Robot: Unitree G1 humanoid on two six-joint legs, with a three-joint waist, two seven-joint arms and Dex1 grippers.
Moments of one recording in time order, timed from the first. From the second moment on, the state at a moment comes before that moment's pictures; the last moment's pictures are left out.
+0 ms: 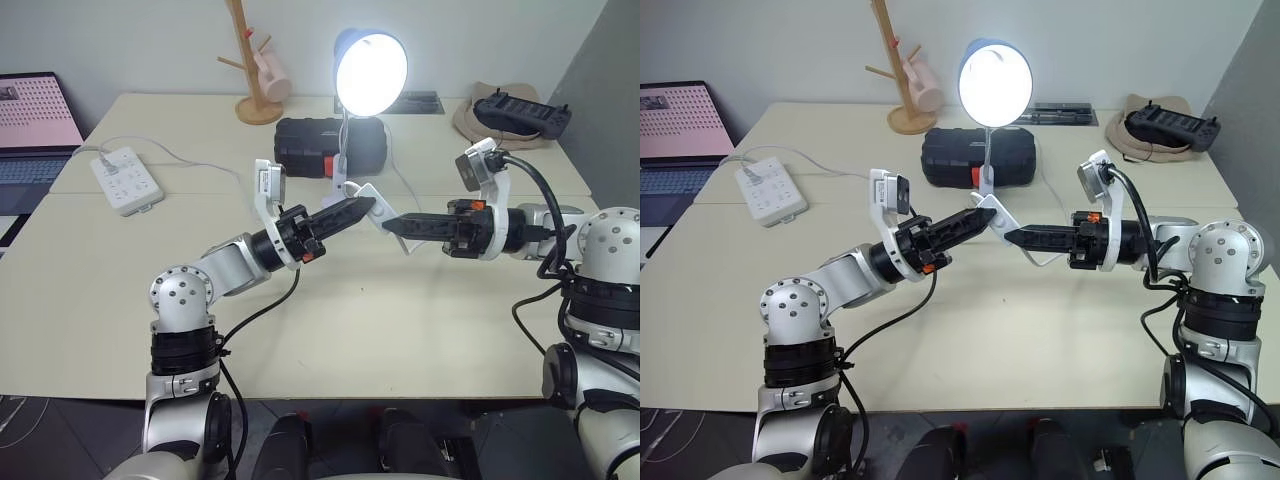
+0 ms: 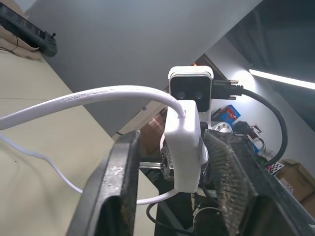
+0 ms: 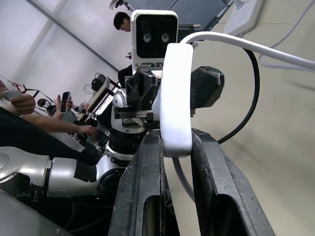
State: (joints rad) left arm -0.59 0.24 0.22 -0.09 -1.30 1.11 -0.46; right arm -0.80 -0.51 -0.26 -0.03 1.04 1.53 0.81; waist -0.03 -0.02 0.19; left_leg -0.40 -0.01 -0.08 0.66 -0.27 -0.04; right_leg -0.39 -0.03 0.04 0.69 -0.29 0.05
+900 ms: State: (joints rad) left arm -0.33 0.91 0.02 -0.39 -0.65 0.69 -0.82; right arm -0.84 -0.60 0.52 0.36 0.06 0.33 1.00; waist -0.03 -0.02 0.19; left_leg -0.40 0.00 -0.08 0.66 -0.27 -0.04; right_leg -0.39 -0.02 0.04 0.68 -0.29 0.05
